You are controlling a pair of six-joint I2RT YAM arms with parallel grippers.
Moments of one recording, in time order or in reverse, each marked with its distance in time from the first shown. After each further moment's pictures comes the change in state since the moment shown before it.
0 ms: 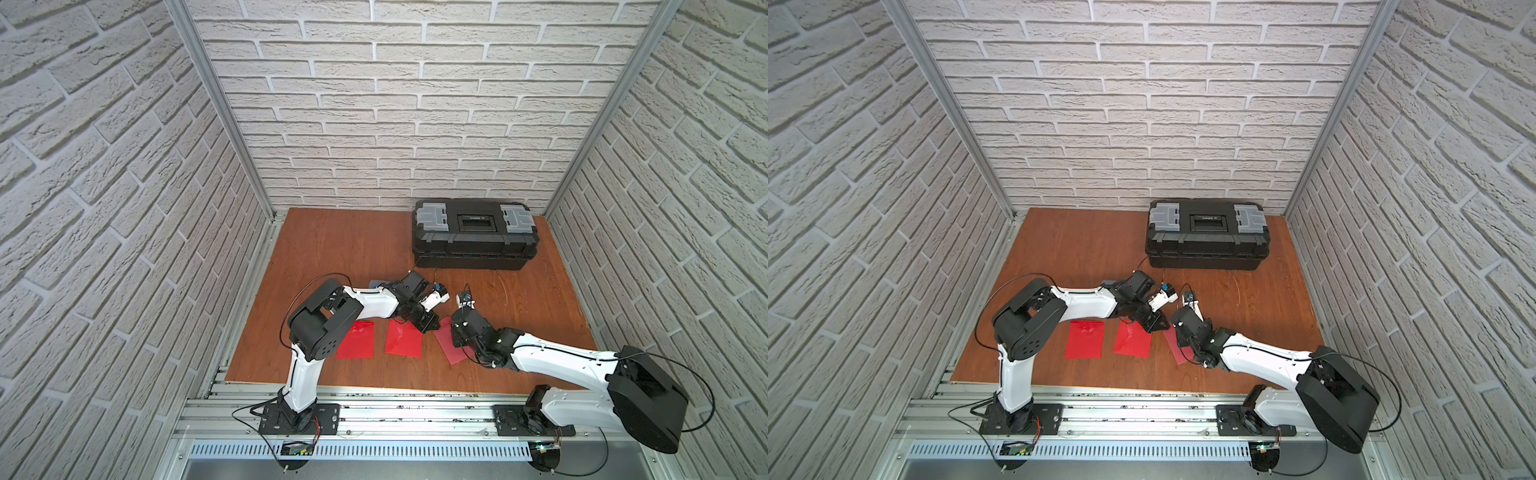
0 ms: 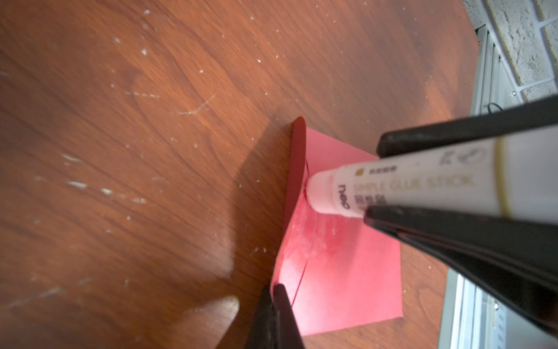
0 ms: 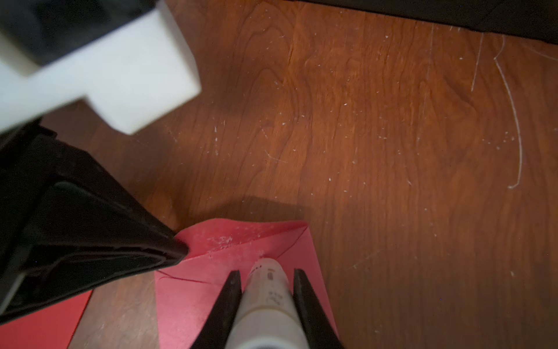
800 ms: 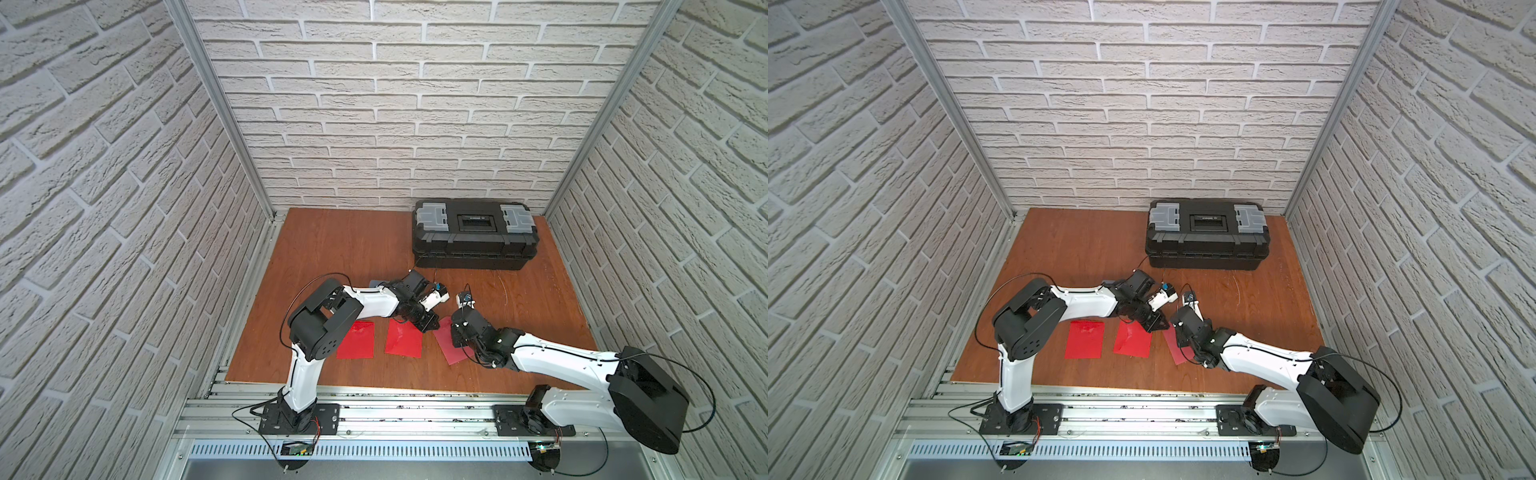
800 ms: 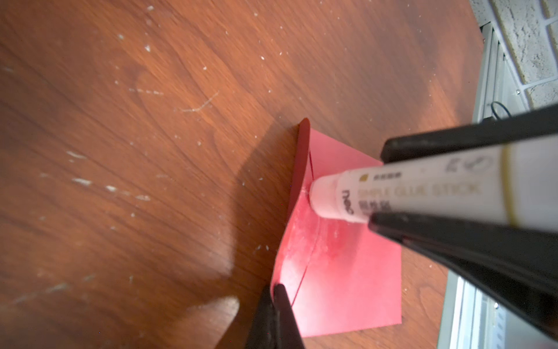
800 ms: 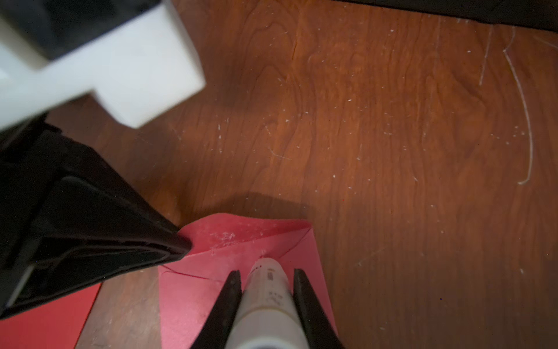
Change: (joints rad) left arm 0.001 0.002 0.014 -0.027 -0.005 0.004; right arm 0.000 -0.011 -0.003 -0.008 -0.016 0.018
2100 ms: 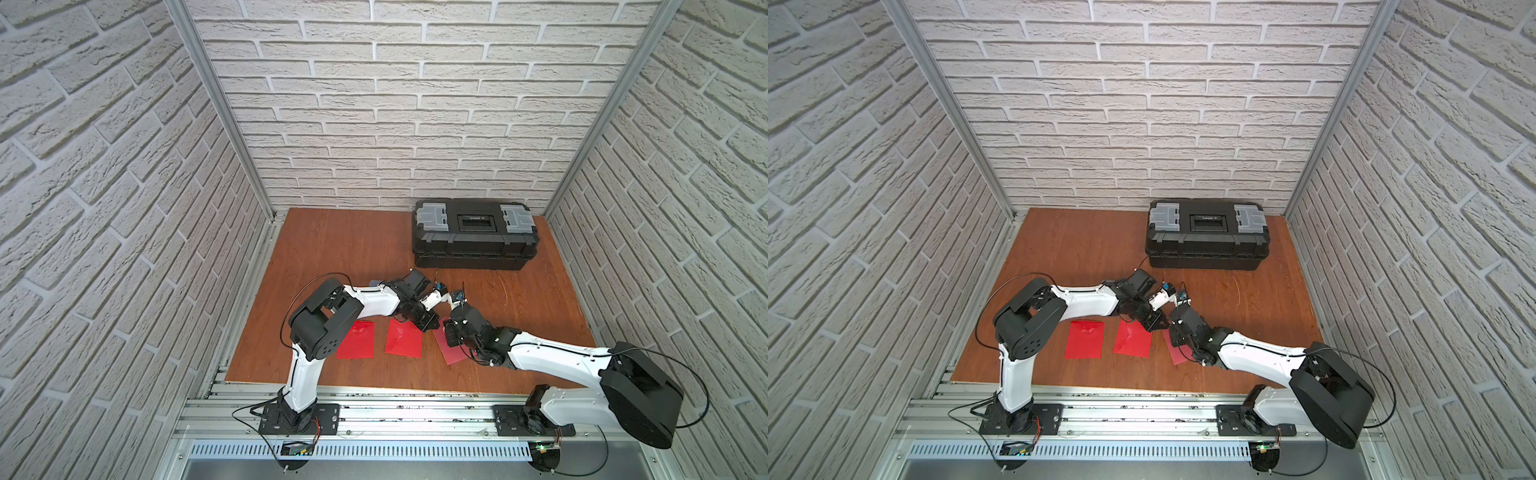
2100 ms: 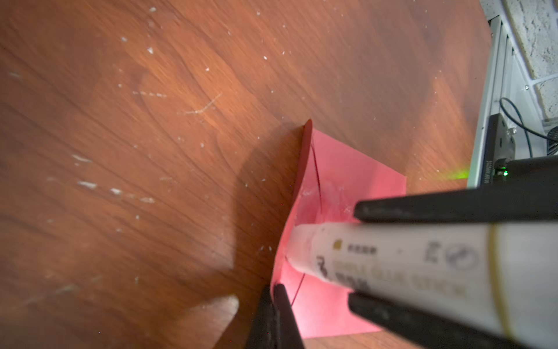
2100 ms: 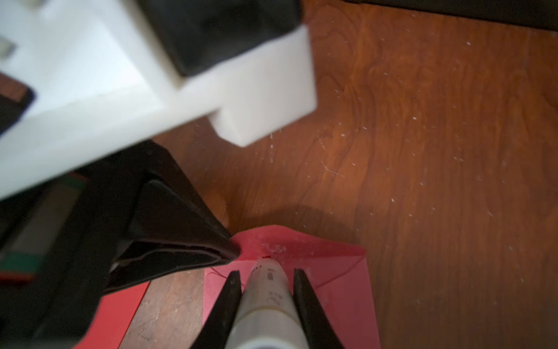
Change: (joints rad) left arm 0.000 0.005 0.023 -0.035 -0.013 0.014; right arm -0.001 0.044 0.009 0.089 -0.098 -0.039
